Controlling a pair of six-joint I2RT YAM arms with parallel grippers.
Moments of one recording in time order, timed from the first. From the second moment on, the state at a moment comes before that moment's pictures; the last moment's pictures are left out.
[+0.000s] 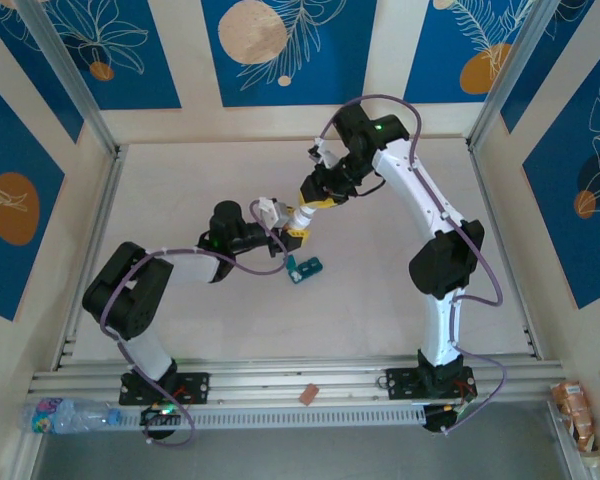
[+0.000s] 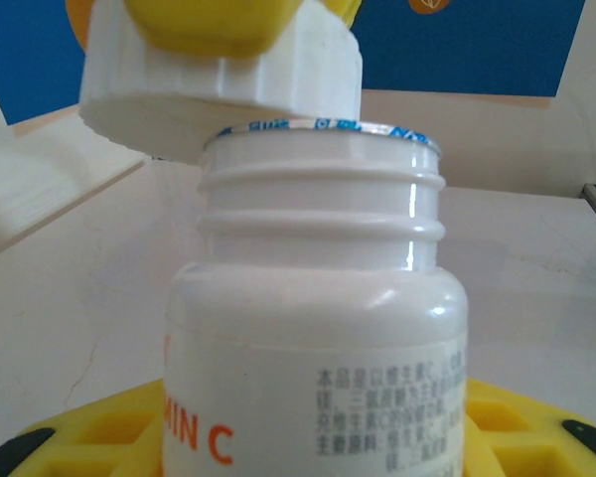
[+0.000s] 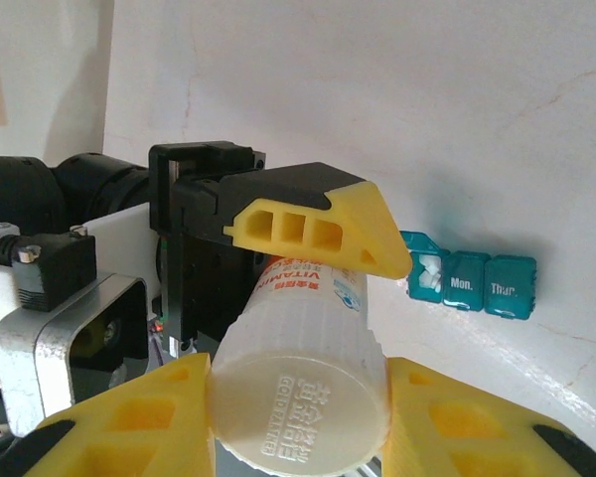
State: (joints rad) left arm -0.53 1.72 0.77 0.84 0.76 0.10; right arm 0.44 2.01 2.17 -1.46 -0.66 0.16
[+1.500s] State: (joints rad) left arm -0.54 1.67 0.78 0.73 0.76 0.14; right arm 0.43 1.95 2.02 -1.41 -0.73 0.15
